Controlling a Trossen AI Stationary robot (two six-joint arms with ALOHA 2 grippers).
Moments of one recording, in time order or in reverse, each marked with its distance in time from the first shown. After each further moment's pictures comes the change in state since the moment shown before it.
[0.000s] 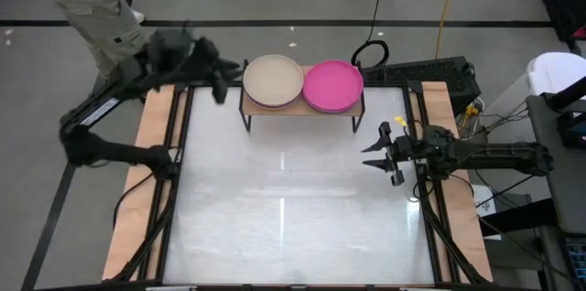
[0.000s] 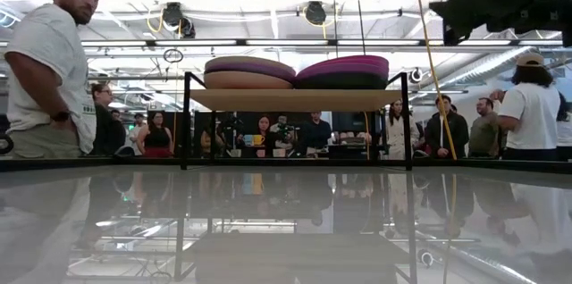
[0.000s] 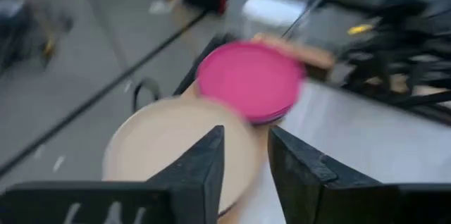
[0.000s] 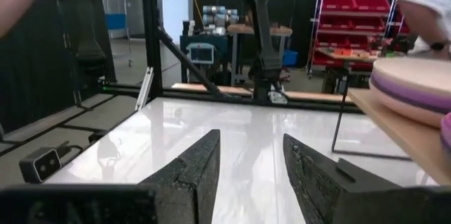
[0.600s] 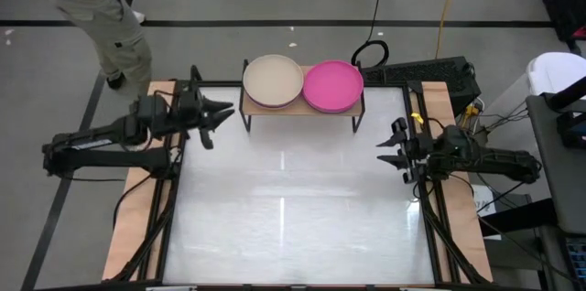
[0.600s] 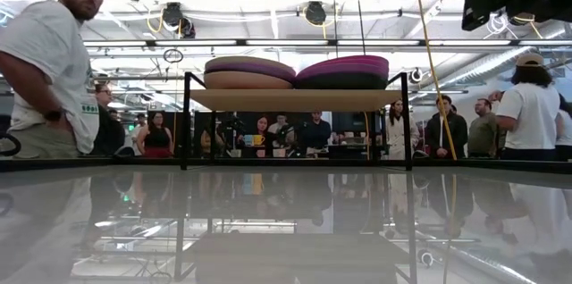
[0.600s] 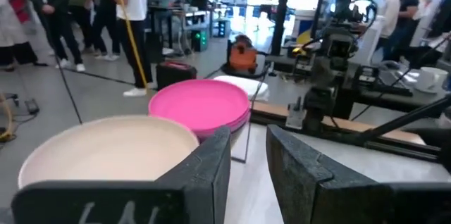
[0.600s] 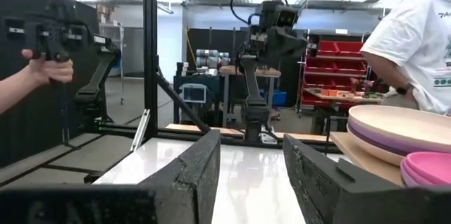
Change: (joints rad) left arm -0.338 -0.523 -0.812 0.697 -0.206 -0.052; right arm 0.000 -0.285 0.000 -0.123 0.030 0.023
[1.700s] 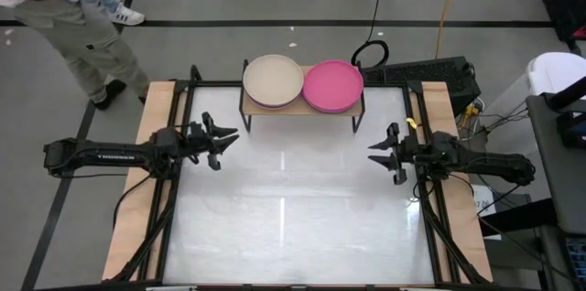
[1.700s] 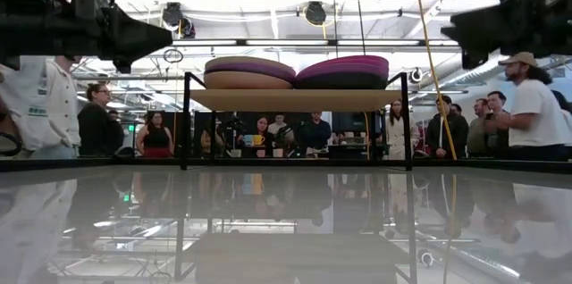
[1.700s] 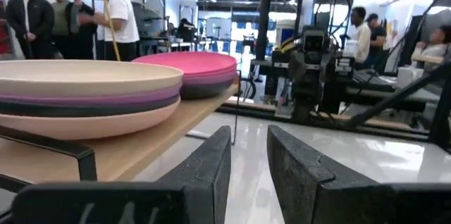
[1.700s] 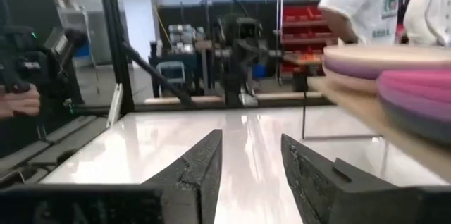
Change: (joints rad) left arm -0.050 -0.081 -0.684 0.756 0.015 0.013; right arm 0.000 -0.098 -0.133 -0.031 0.106 0.054
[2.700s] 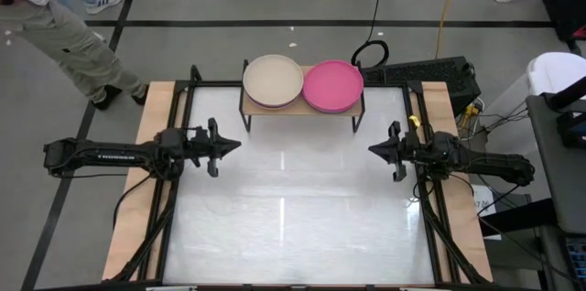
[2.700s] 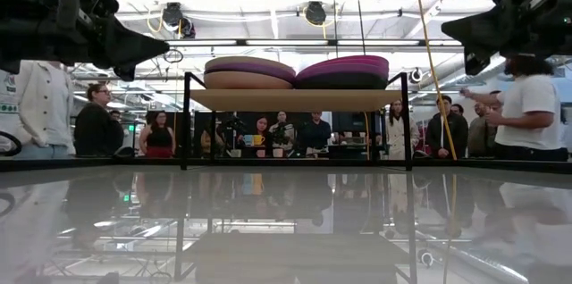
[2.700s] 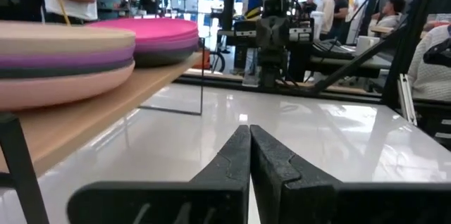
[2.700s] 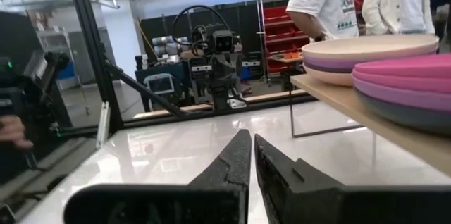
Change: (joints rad) left arm 0.000 0.000 0.000 -0.100 0.139 -0.013; right arm -0.001 0.000 -0.001 -0.004 0.074 0.085
